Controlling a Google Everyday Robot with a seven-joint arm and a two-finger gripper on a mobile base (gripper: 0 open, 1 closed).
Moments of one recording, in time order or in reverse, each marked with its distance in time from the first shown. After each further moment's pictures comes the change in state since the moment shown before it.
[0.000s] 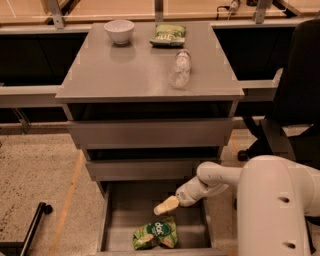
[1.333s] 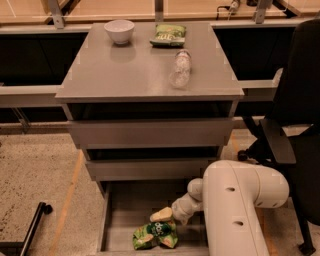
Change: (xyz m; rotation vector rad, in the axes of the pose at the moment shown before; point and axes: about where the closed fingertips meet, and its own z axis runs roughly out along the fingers) arm 0.036 -0.068 0.103 0.078 0.060 0.408
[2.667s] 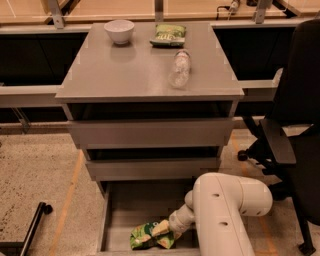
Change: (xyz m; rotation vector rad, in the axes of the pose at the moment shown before) arm 0.034 -0.023 0.067 -0.061 0.114 0.164
